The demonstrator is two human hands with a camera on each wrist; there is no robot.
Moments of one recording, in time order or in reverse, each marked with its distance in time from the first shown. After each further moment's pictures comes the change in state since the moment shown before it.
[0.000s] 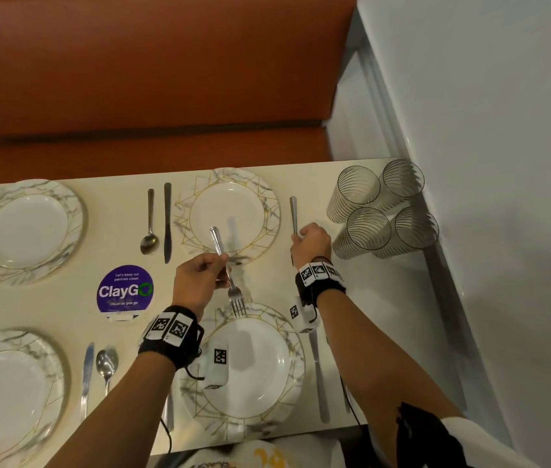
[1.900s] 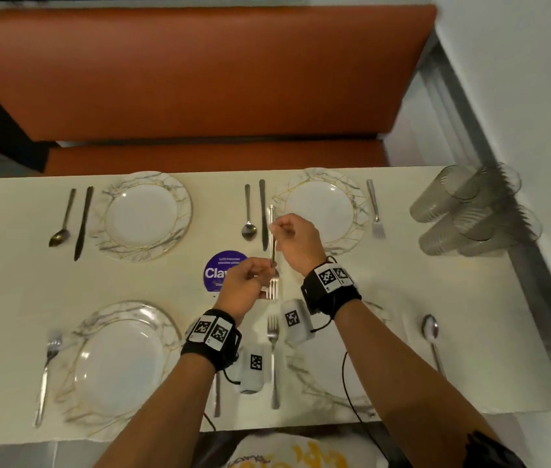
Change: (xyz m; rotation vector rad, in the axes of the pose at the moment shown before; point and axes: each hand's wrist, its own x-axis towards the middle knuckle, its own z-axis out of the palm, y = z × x) left_hand -0.015 -0.010 -0.157 0.013 -0.241 0.020; right_hand -0.161 -0.184 0.088 0.380 -0.234 -0.301
